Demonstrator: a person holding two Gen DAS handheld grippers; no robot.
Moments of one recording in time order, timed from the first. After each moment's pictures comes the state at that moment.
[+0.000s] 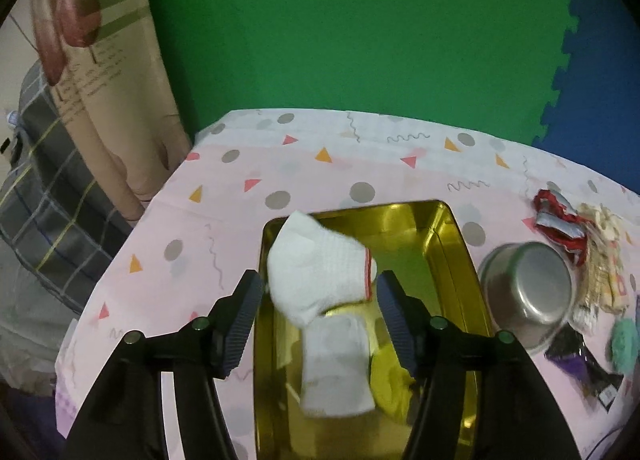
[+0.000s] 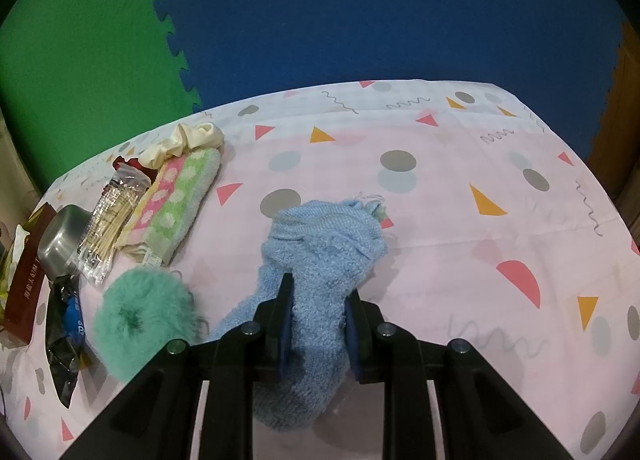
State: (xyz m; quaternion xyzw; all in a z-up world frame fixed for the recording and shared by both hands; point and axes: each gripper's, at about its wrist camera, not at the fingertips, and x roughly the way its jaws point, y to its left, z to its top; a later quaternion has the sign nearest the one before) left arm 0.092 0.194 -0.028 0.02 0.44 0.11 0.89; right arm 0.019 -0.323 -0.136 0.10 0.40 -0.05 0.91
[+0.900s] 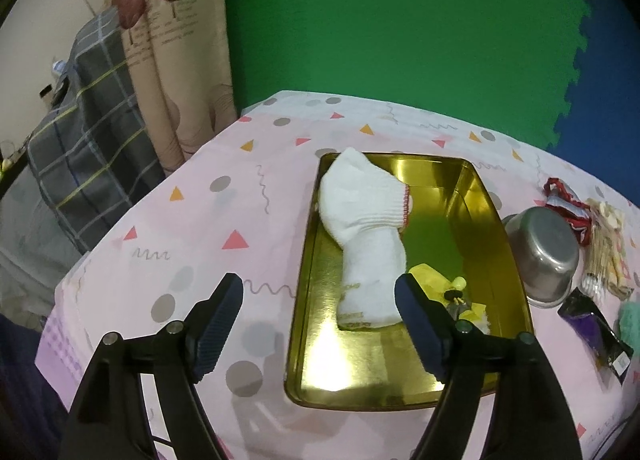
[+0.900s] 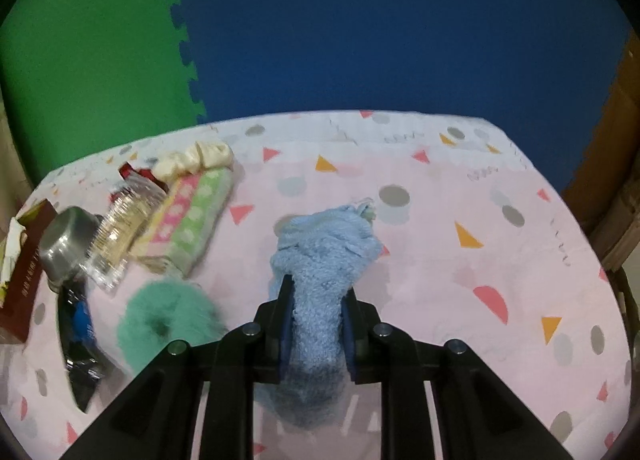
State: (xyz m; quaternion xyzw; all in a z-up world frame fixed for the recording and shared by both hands) left arm 0.008 0.211 -0.050 -0.03 0.40 0.17 0.90; right arm 0.010 -0.297 -0.091 0.05 0.38 -0.07 0.92
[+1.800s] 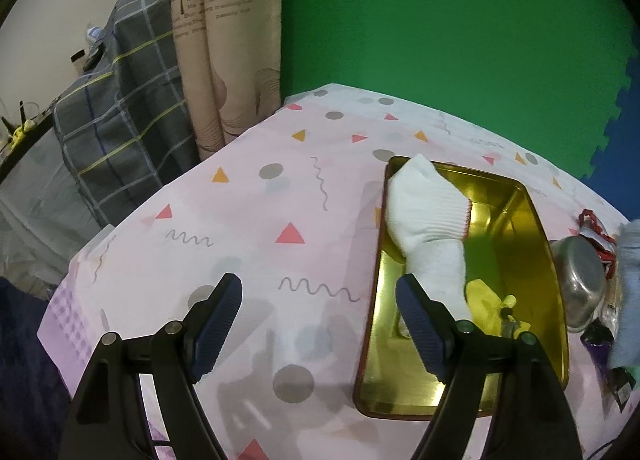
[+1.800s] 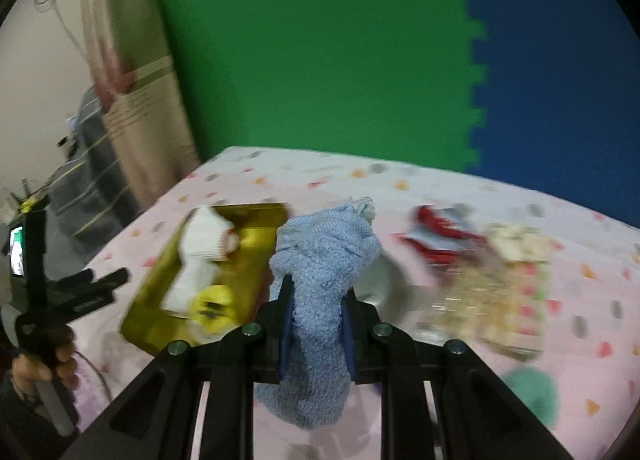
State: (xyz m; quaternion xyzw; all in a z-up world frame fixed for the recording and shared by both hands) left arm 0.001 0.258 -0.052 -0.07 0.40 0.22 0.89; right arm 0.046 -0.027 -0.022 0.01 0.36 0.23 0.90
